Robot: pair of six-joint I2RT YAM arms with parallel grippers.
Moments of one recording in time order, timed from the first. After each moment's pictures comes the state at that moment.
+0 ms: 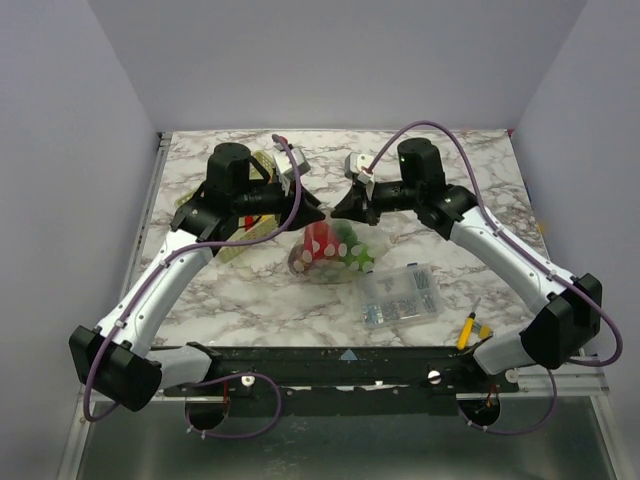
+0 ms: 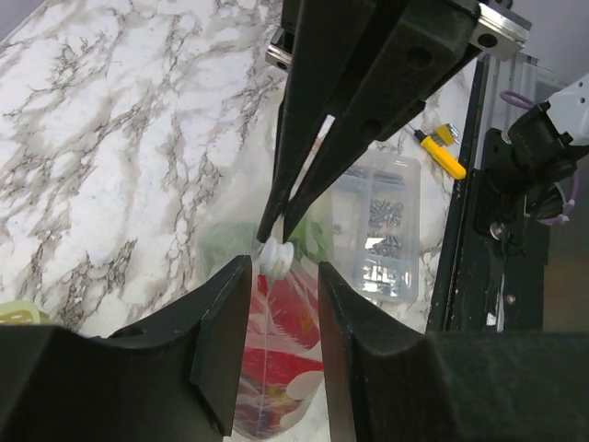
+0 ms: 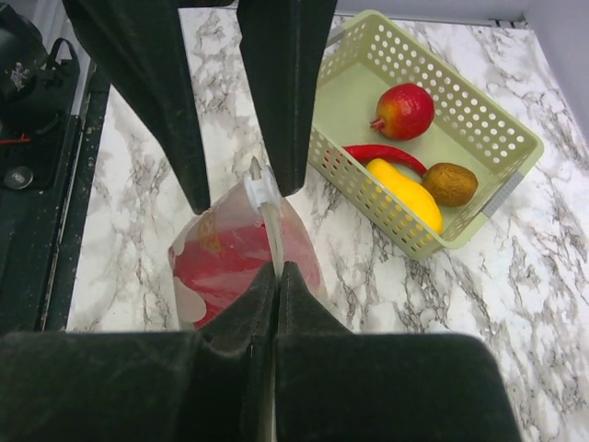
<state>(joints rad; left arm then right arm) -0.44 1.22 1.22 -0.36 0.82 0.13 0.58 1.46 1.32 -0.30 -0.85 -0.50</state>
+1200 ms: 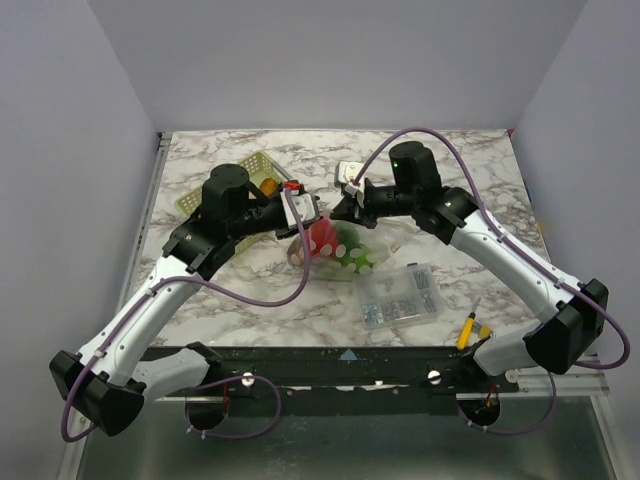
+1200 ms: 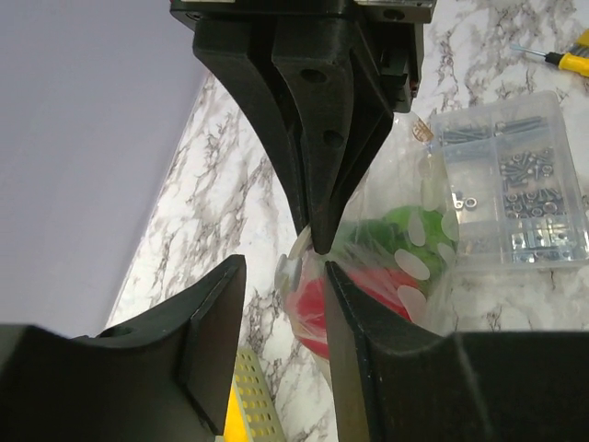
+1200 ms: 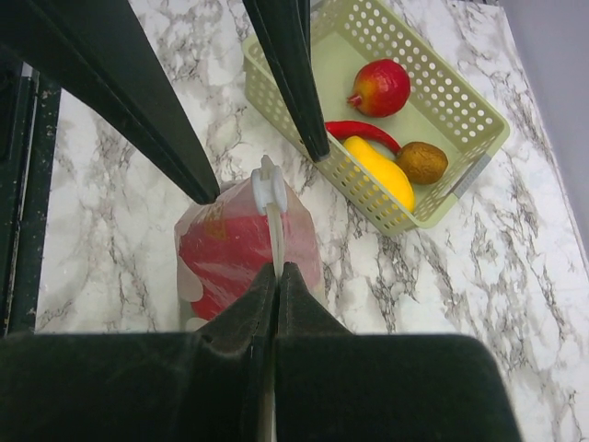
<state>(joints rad) -0.56 1.07 1.14 -0.31 0.62 0.61 0.66 1.42 1.37 -0.42 -0.66 -0.60</state>
